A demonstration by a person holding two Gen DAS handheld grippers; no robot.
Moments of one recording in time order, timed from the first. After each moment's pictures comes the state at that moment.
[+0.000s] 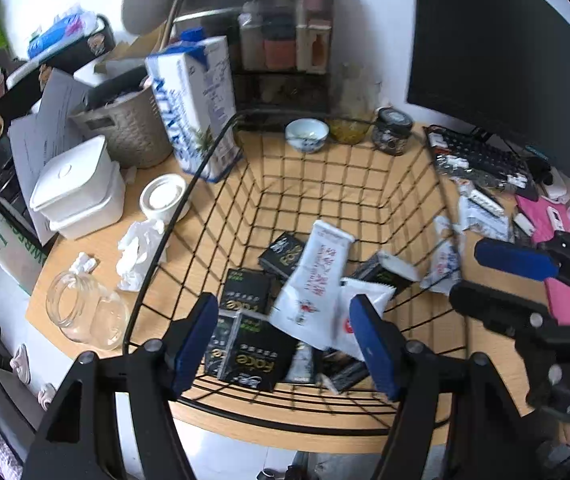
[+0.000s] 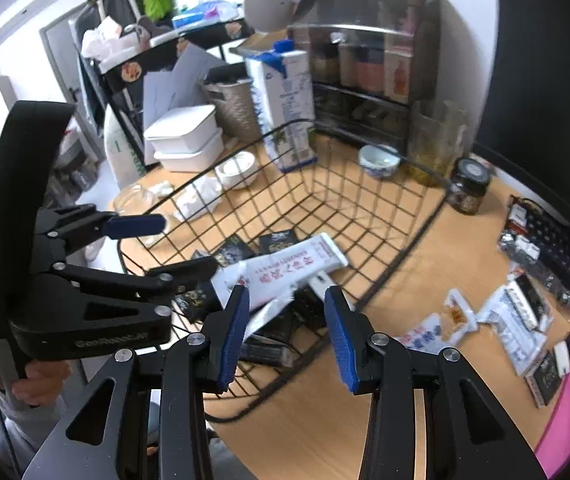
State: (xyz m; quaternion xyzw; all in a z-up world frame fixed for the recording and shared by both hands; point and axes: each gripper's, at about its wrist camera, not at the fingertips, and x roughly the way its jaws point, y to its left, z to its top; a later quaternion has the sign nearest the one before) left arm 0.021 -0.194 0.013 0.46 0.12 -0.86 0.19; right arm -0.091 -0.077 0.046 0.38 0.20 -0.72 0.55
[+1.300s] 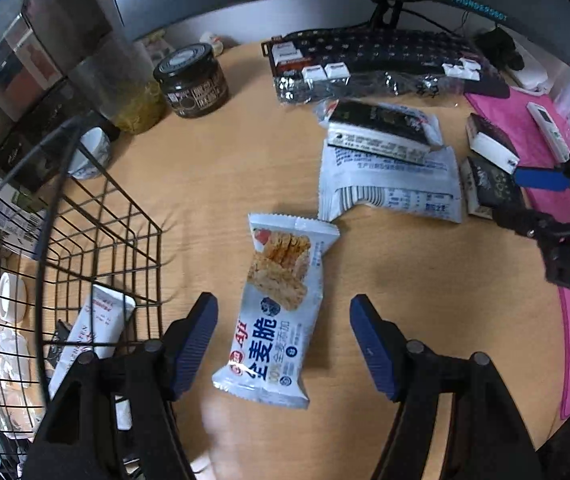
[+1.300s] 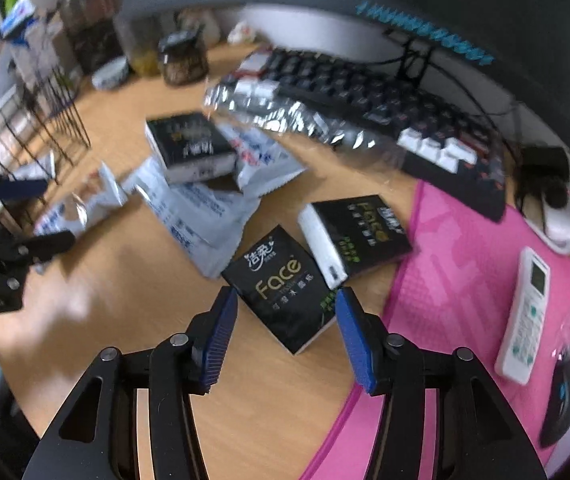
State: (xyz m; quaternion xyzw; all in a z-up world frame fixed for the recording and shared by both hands) left arm -0.168 -0.037 -0.076 0.57 0.01 -0.82 0.08; right arm -0.325 0.078 -0.080 0.48 0.27 -0.75 0.37
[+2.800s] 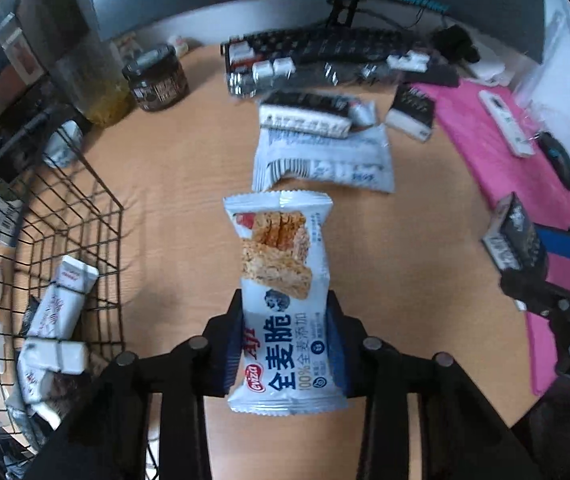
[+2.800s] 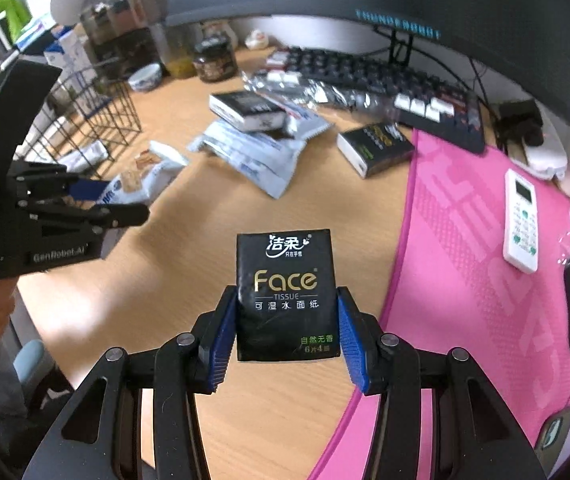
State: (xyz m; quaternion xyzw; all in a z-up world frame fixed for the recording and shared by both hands) left arm -0.131 -0.009 -0.056 0.56 0.03 -0.83 0.03; right arm -0.235 0.133 -0.037 0.48 0.19 -0.77 0.38
